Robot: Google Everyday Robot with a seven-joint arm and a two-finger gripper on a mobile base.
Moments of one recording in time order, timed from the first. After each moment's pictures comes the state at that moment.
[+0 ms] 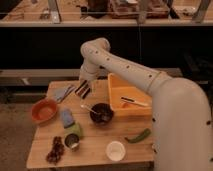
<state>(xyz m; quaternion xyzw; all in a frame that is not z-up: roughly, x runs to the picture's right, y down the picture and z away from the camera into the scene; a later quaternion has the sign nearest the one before) -0.105 -0.023 0.777 -0.18 -0.27 -0.42 0.85</state>
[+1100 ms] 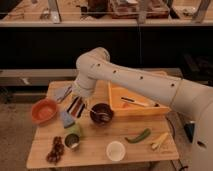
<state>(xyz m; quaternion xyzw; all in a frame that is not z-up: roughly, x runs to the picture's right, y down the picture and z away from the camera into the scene) -0.131 0.048 0.678 -0.15 -0.33 -0.49 0.79</state>
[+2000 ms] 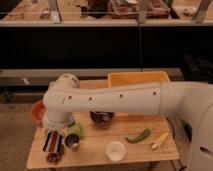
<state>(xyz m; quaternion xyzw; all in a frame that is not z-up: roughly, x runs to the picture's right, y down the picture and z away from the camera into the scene) -0.234 0.193 0.608 -0.14 -0.40 -0.61 0.67</state>
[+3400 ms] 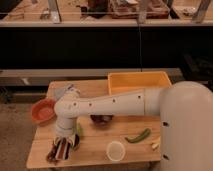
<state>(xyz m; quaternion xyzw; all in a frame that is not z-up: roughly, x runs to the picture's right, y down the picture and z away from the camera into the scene) -0.204 0.243 0.699 -0.22 -0.41 -0.58 0.67</state>
